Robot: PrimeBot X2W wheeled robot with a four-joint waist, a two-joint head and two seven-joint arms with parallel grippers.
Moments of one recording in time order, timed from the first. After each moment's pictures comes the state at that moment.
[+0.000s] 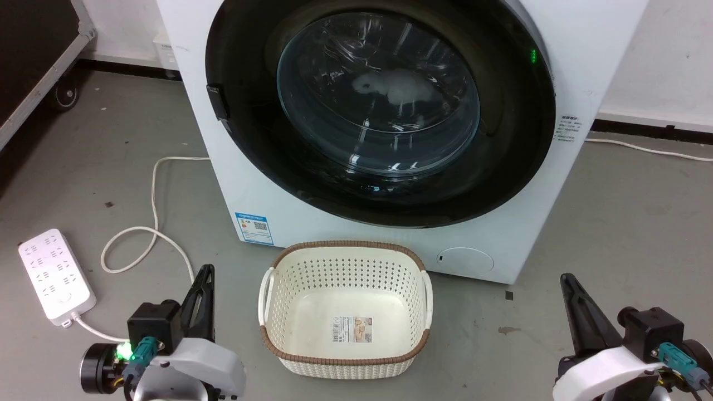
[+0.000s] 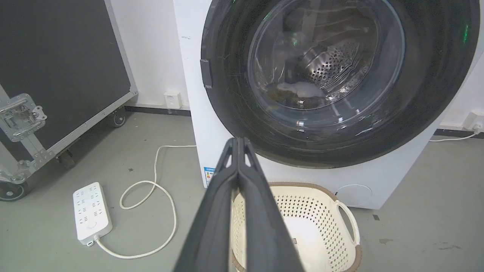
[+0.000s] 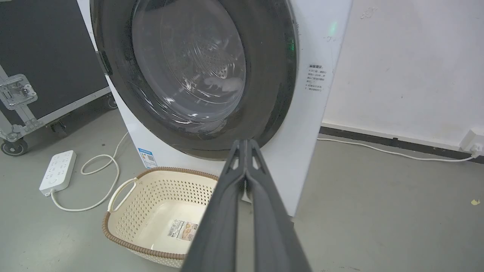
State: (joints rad) left arm -0.05 0.14 -0.05 0.07 -0.14 0.01 -0.07; right arm -0.01 -0.05 -0.04 0.07 0.06 0.13 -0.09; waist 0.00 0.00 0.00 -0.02
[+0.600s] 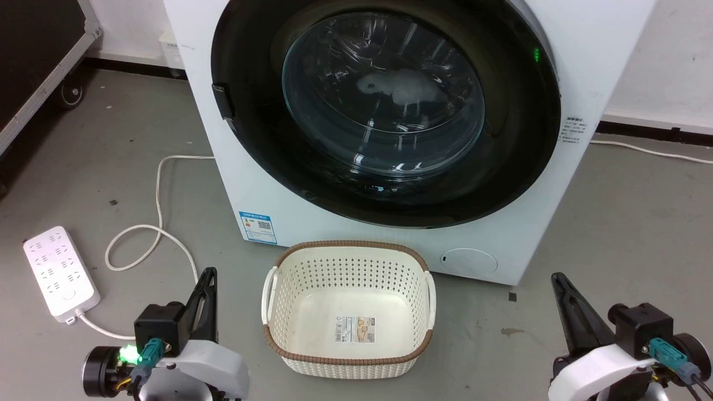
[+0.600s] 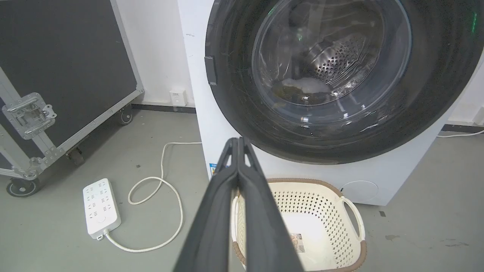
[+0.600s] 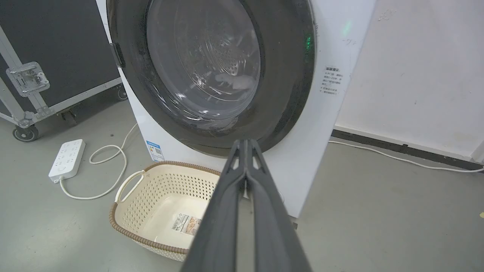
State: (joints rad) left arm -0.04 0.10 -0.03 0.04 -0.08 0.01 -0.04; right arm -0.01 -0.05 -0.02 0.05 0.03 0.13 -0.05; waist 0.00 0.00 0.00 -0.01
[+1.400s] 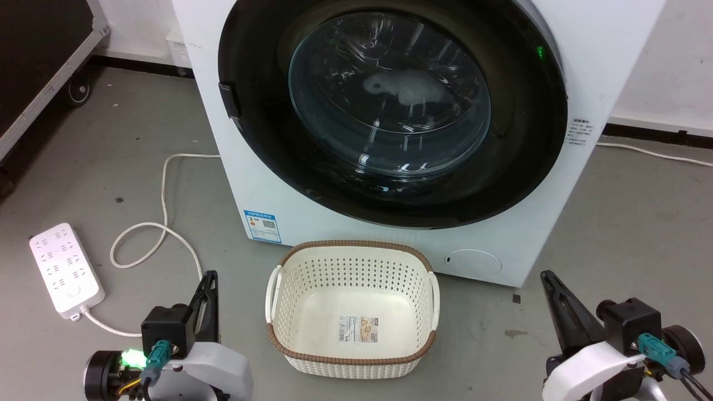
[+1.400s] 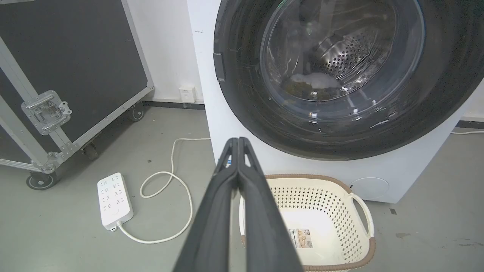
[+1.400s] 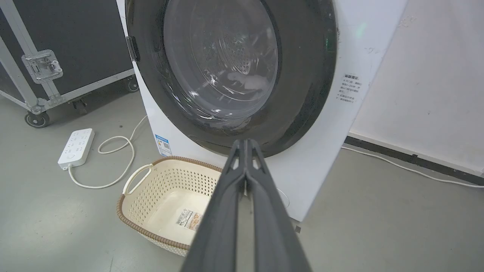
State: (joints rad) left arm -0.01 0.05 0.00 0.01 0.00 0.01 0.00; right arm -0.01 -0.05 0.00 0.01 0.01 0.13 0.00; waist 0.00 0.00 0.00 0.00
